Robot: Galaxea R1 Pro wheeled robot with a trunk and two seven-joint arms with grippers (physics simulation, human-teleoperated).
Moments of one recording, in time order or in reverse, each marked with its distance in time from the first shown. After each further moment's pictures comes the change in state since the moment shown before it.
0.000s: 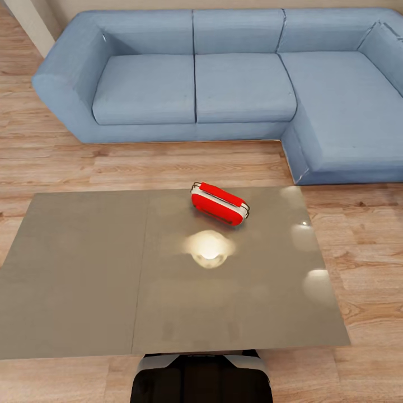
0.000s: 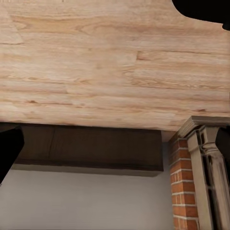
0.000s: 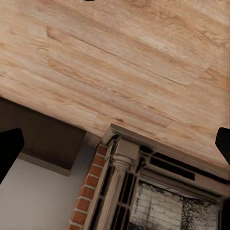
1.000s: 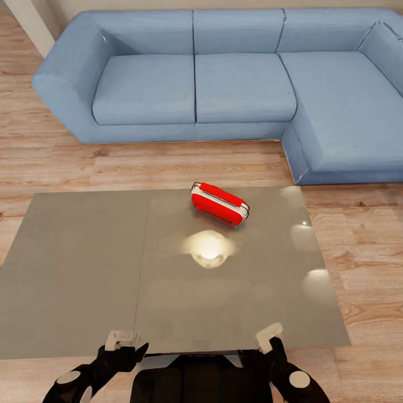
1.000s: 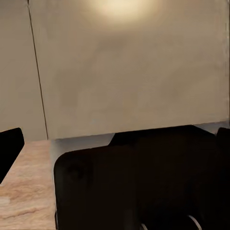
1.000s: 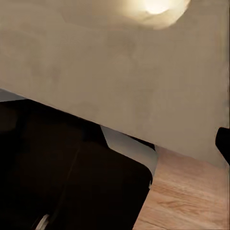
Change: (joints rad) left arm -0.005 0.050 0.011 -1.480 0.011 0.651 -0.196; right arm -0.039 -0.149 -0.063 -1.564 -0.006 0.769 -0.029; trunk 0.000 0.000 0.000
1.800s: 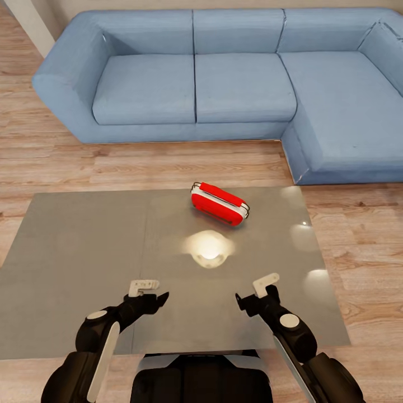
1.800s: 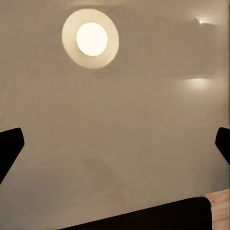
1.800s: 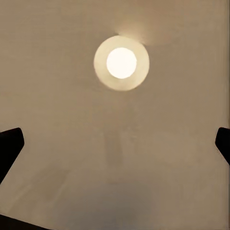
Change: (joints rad) left arm -0.265 -0.118 -0.006 -0.017 -0.013 0.137 -0.012; right arm -0.252 0.017 -0.002 -0.008 -0.003 0.031 -0.053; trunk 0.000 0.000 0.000
